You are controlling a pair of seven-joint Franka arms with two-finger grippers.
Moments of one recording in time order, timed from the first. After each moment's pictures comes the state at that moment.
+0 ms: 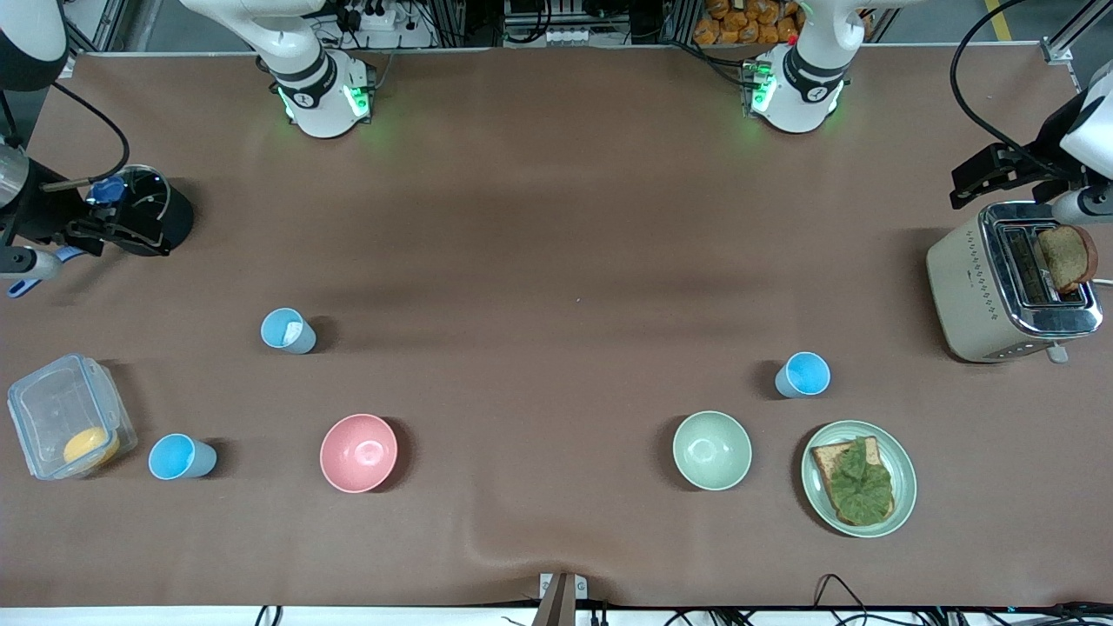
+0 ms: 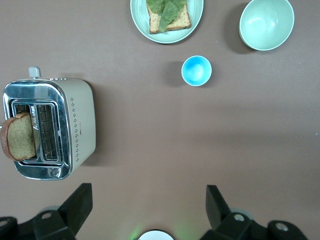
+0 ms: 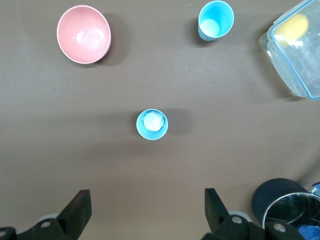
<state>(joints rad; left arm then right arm) -0.01 -0.03 -0.06 -1.56 0.03 1.46 -0.10 -0.01 -0.02 -0.05 -1.71 0.05 1.65 -0.03</state>
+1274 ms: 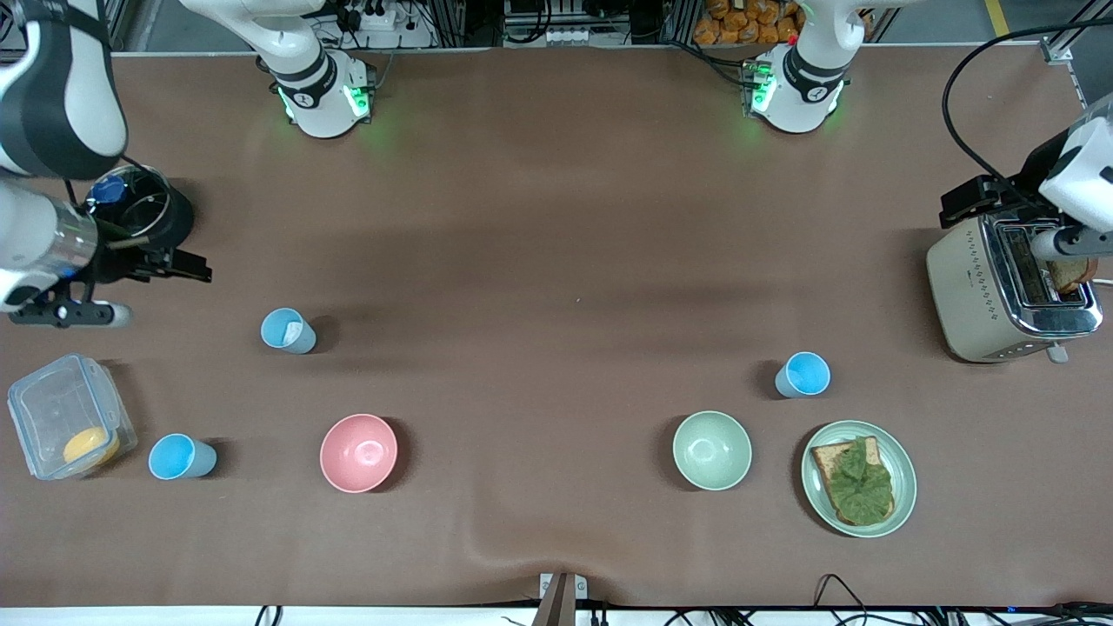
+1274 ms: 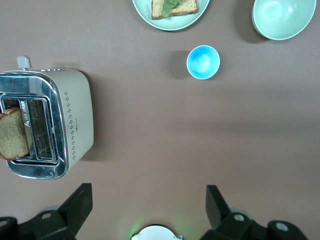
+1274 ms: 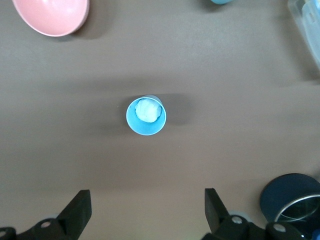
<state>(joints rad) 0.01 0.04 -0.06 -1.56 0.03 1.46 -0.10 0.00 0.13 -0.05 -1.77 0.05 1.70 -0.03</state>
